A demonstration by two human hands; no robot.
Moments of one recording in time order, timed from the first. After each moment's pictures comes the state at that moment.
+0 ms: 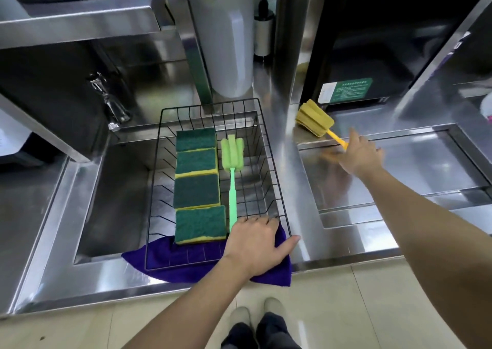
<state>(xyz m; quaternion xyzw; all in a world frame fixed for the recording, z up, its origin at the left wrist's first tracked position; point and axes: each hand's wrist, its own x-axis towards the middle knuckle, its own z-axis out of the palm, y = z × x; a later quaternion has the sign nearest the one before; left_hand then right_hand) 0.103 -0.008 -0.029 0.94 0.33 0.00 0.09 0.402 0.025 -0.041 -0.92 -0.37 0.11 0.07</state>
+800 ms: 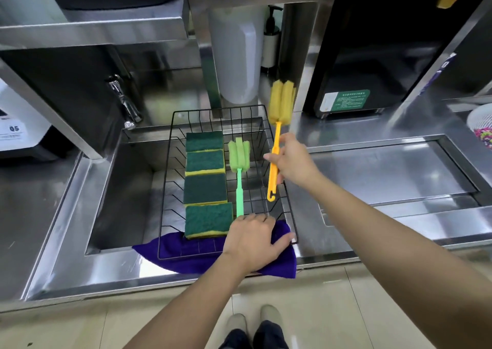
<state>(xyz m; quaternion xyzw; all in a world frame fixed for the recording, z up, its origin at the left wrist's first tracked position) 0.083 -0.007 -0.028 0.94 0.33 0.05 0.09 0.243 0.046 0.037 -0.76 -0.46 0.32 0.33</state>
